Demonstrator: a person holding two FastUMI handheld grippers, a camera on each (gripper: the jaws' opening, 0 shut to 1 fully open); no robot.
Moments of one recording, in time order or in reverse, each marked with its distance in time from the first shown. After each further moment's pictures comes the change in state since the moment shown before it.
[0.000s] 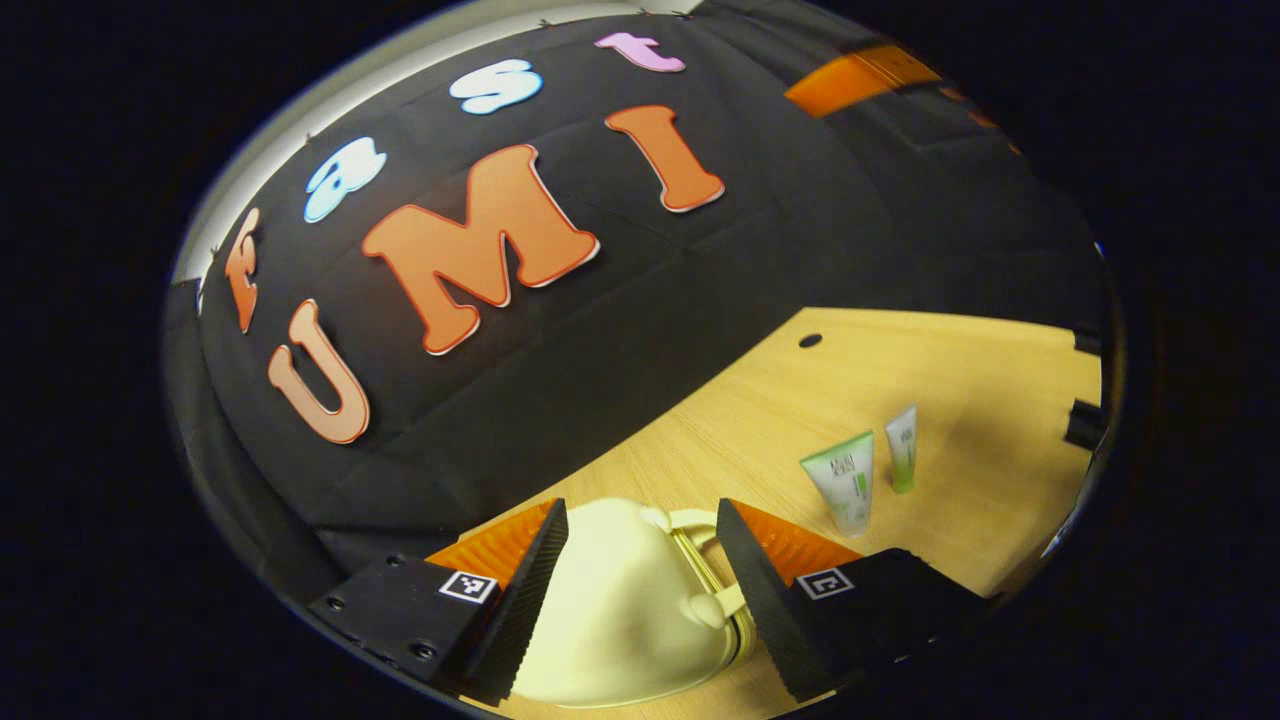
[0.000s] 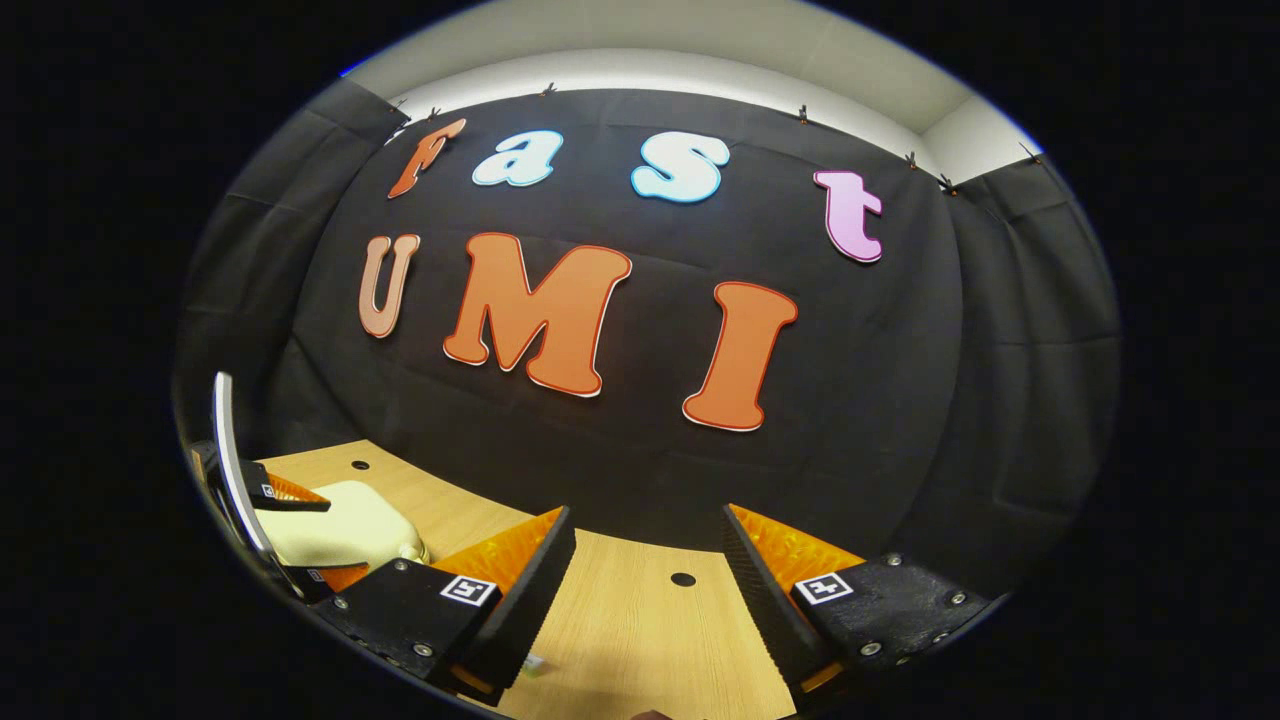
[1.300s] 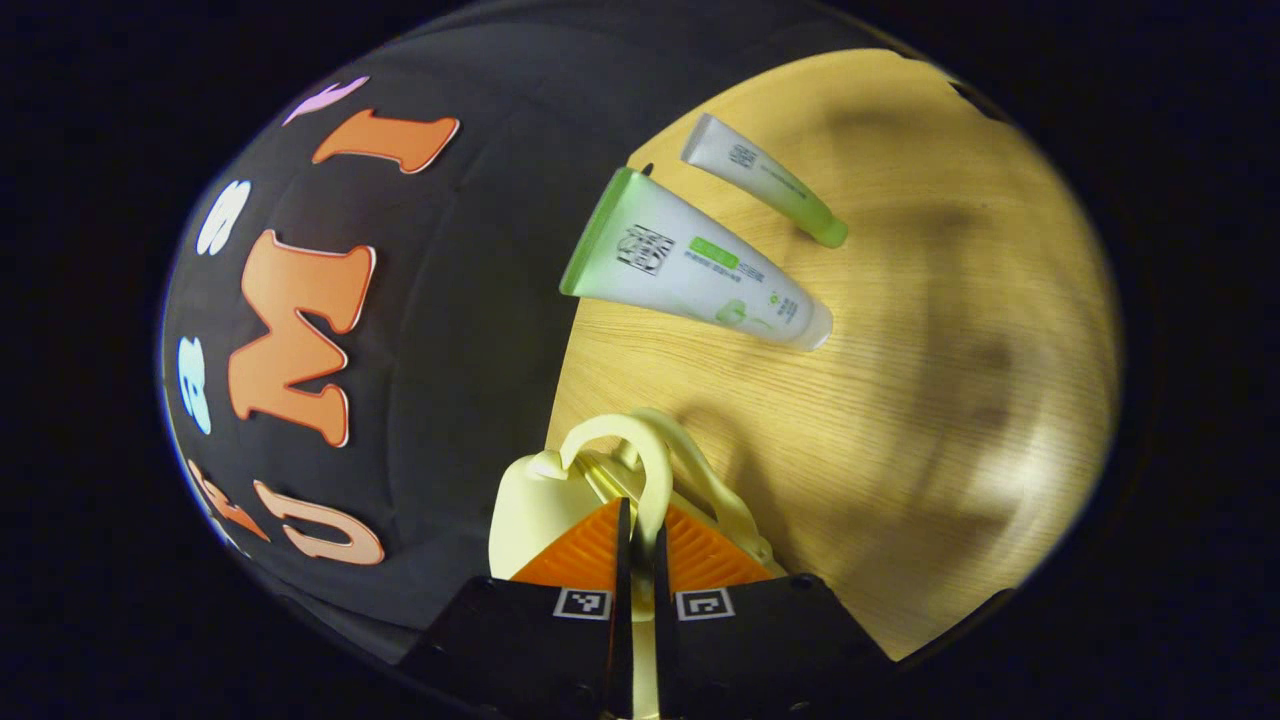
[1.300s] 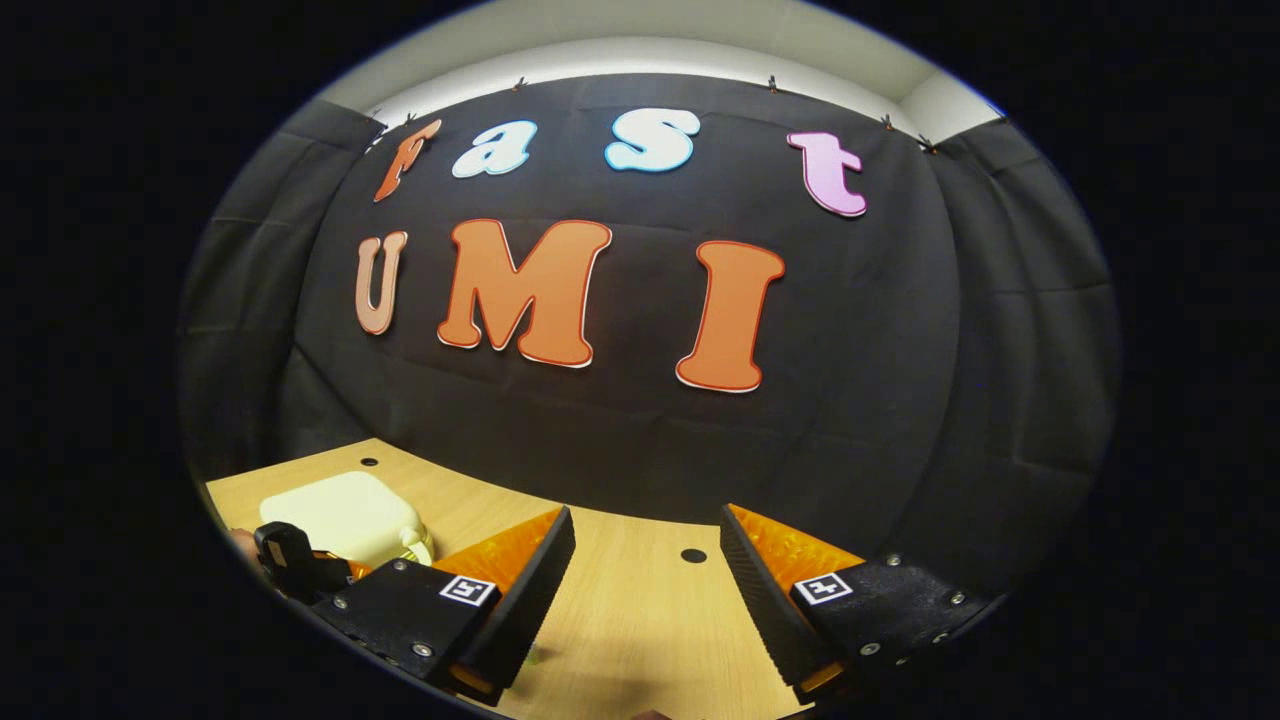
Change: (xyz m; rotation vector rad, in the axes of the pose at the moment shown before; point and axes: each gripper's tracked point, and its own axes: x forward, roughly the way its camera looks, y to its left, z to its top) left arm 0.060 -0.076 -0.094 0.594 0.272 -0.100; right arm 0.000 -0.011 -0.046 0.101 0.063 0.068
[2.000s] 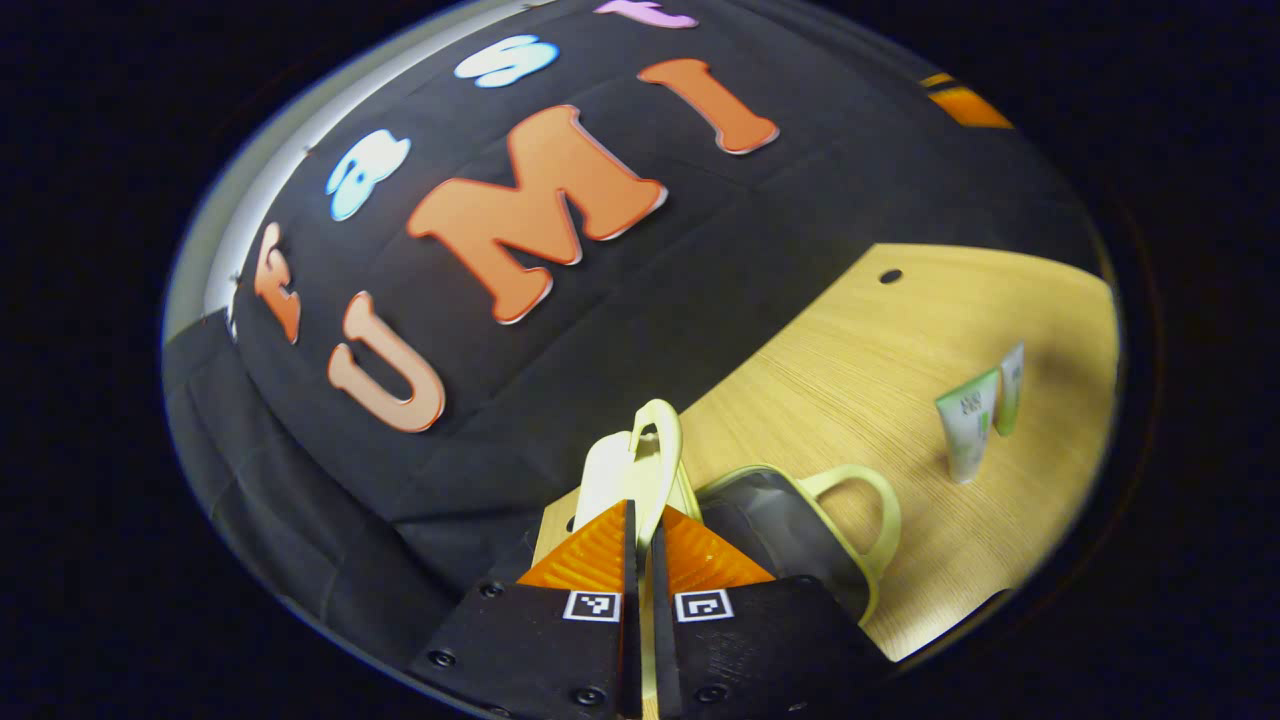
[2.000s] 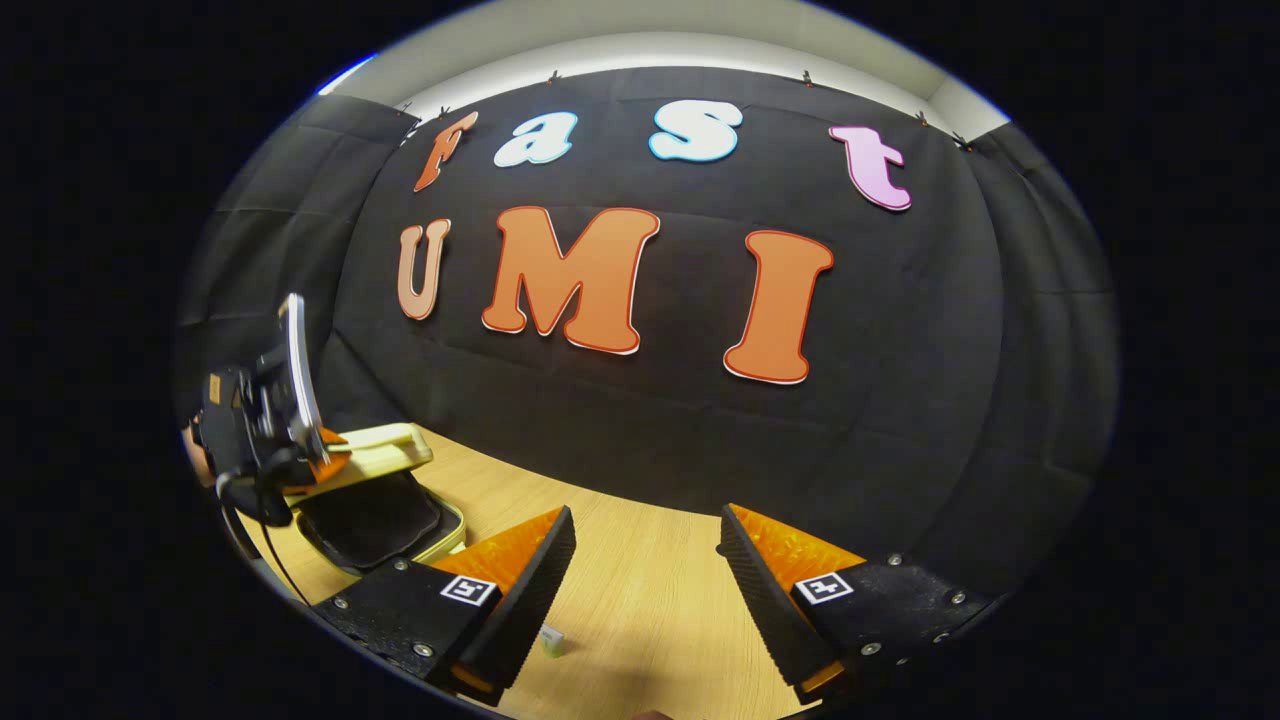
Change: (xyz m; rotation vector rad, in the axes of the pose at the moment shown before) left arm 0.007 0.042 -0.022 -0.633 -0.061 0.292; right arm 0.004 0.030 -0.007 -0.048 0.010 0.085
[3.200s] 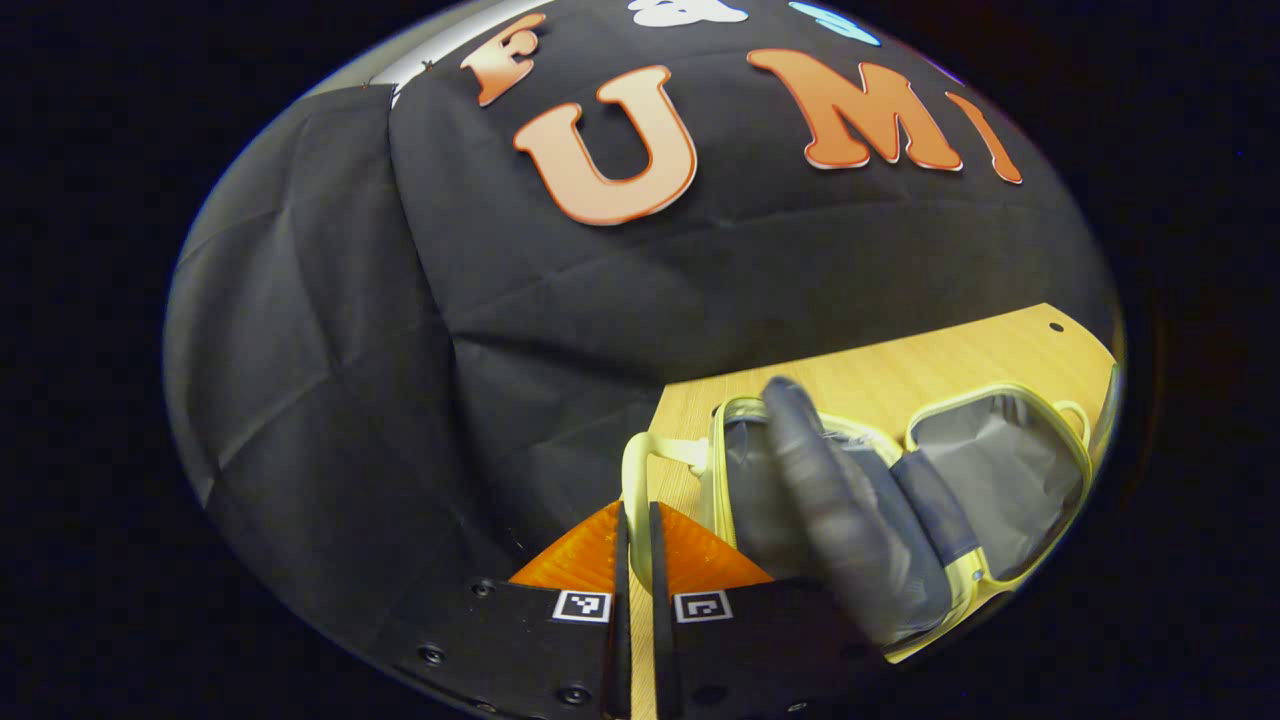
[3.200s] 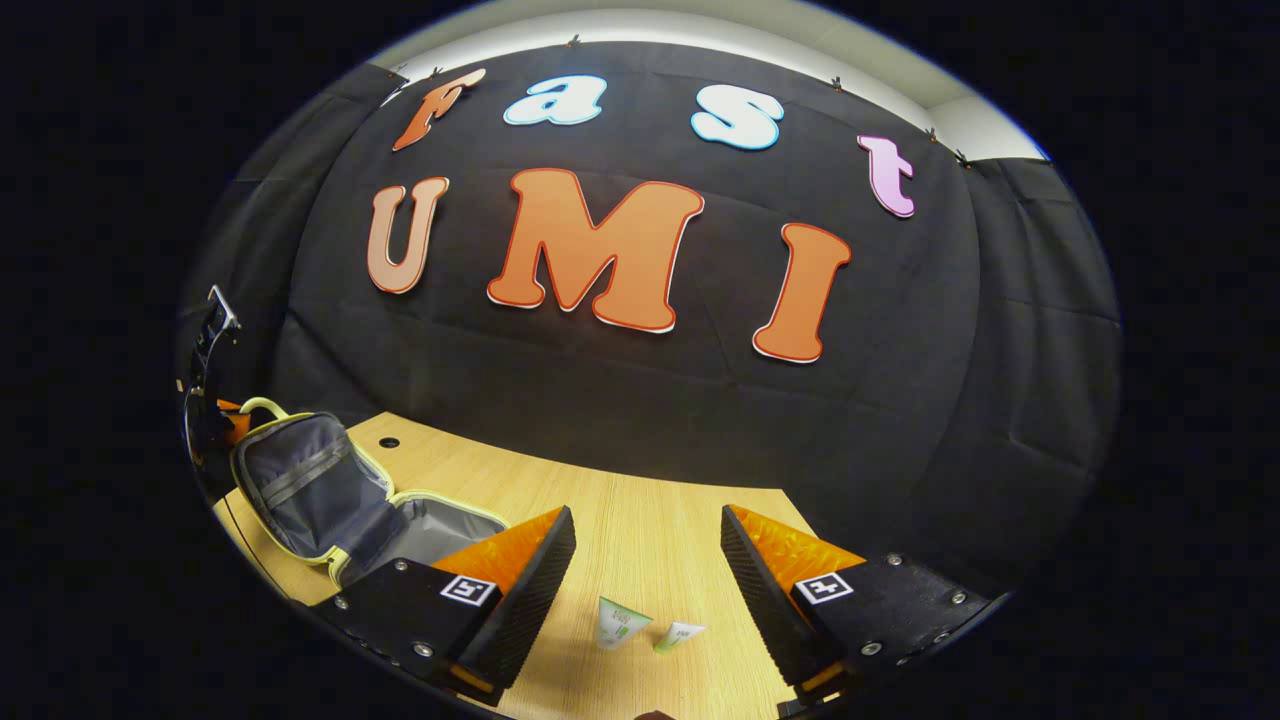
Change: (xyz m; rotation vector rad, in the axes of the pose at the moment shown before) left arm 0.003 -0.005 -0.027 -0.420 0.227 0.130; right arm 0.008 0.140 0.008 -0.001 0.142 -0.205
